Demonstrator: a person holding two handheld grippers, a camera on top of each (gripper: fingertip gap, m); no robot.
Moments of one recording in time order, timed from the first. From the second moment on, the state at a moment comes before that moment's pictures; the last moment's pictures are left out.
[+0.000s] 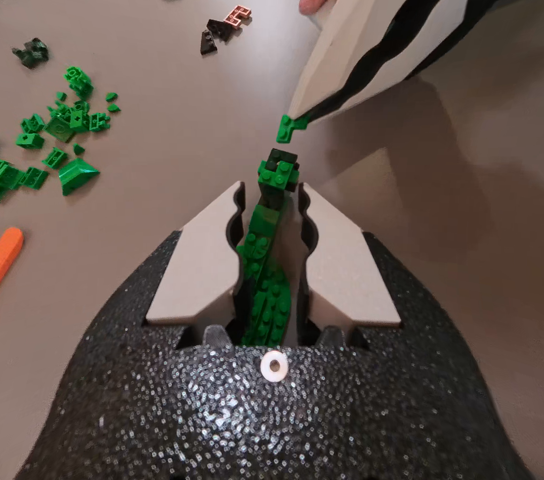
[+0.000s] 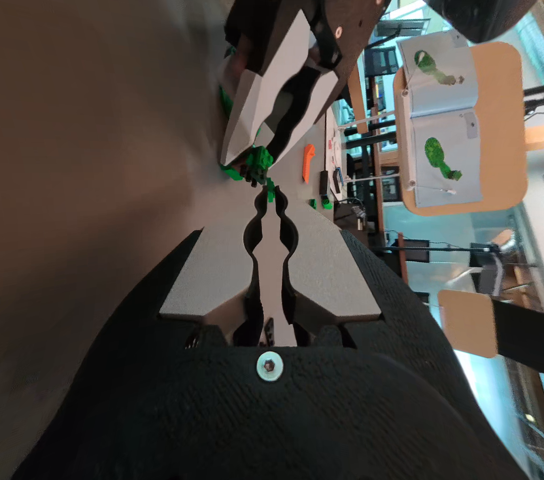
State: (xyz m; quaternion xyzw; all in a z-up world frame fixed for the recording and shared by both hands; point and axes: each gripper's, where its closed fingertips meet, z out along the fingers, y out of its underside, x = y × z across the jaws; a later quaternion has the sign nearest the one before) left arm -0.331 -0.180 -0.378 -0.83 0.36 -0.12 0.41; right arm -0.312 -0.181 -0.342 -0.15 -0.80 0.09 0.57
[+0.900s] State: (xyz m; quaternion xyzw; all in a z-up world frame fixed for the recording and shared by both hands) left arm -0.326 -0.179 -0.380 -0.84 0.34 -0.12 0.40; right arm -0.327 -0.182 -0.347 -0.11 -0.81 0.03 0.57
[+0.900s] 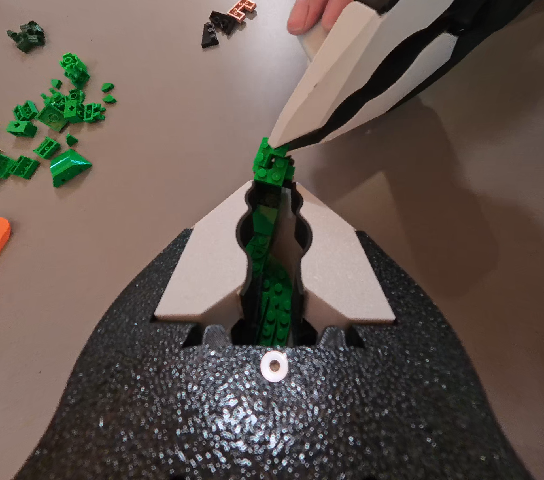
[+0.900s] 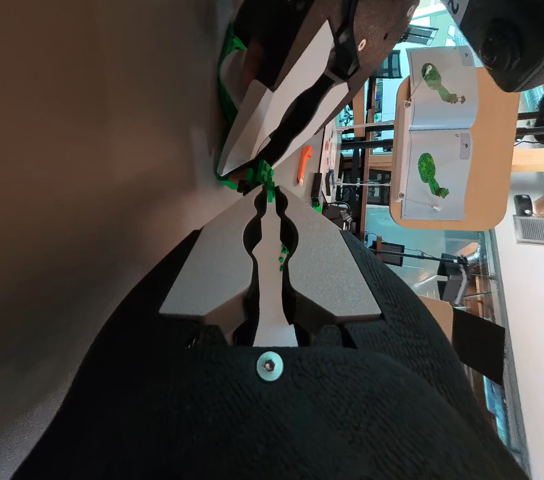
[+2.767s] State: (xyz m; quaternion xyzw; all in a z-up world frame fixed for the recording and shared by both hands) left arm -0.319 -0.196 -0.323 -0.80 0.30 -0.11 0.52; right arm -0.304 -0.169 -0.337 -0.41 -0.77 0.30 0.38
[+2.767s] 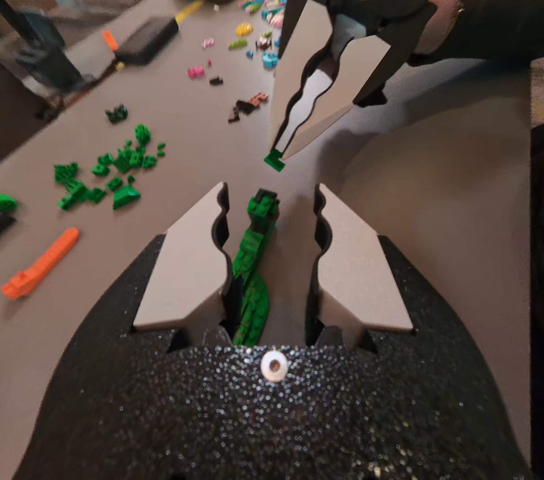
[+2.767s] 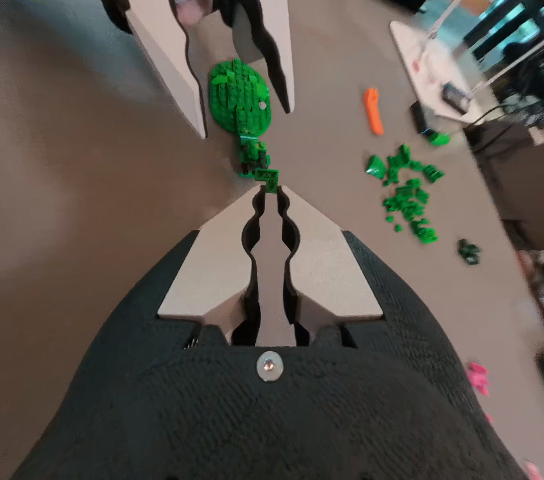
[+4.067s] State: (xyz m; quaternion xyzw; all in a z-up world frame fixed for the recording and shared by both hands) left arm -0.294 -0.193 -0.286 -0.72 0.39 0.16 0.55; right arm -0.252 -0.183 -0.324 -0.27 -0.82 0.20 0.47
